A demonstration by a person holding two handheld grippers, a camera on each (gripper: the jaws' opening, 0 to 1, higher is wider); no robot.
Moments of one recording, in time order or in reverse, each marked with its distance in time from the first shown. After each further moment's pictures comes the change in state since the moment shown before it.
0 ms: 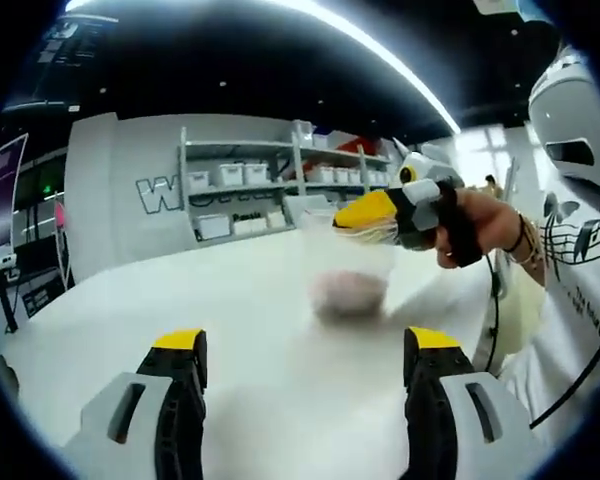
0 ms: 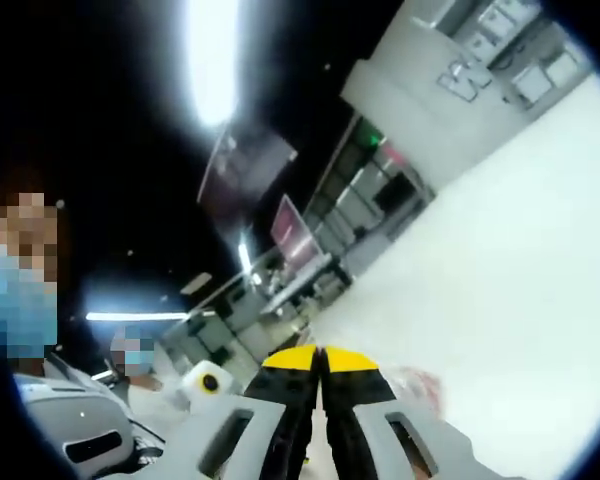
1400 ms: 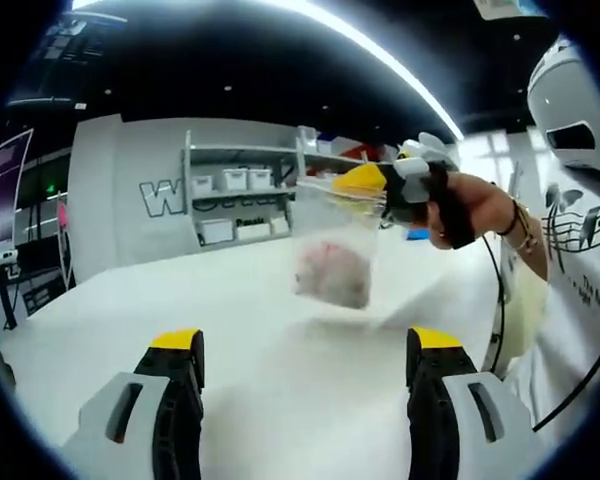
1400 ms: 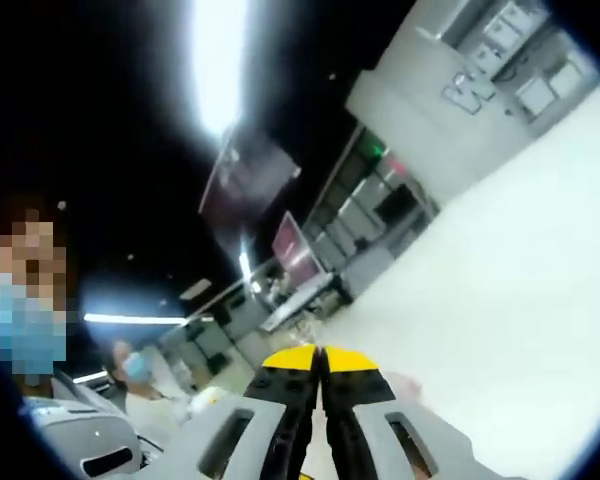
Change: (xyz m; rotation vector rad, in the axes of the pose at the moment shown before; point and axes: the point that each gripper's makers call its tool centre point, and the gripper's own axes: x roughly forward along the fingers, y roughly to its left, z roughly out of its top) left arm 0.005 0.006 -0.001 -0.006 -0.031 0.010; right arm 0.007 0.000 0.034 -0.027 -0.035 0.000
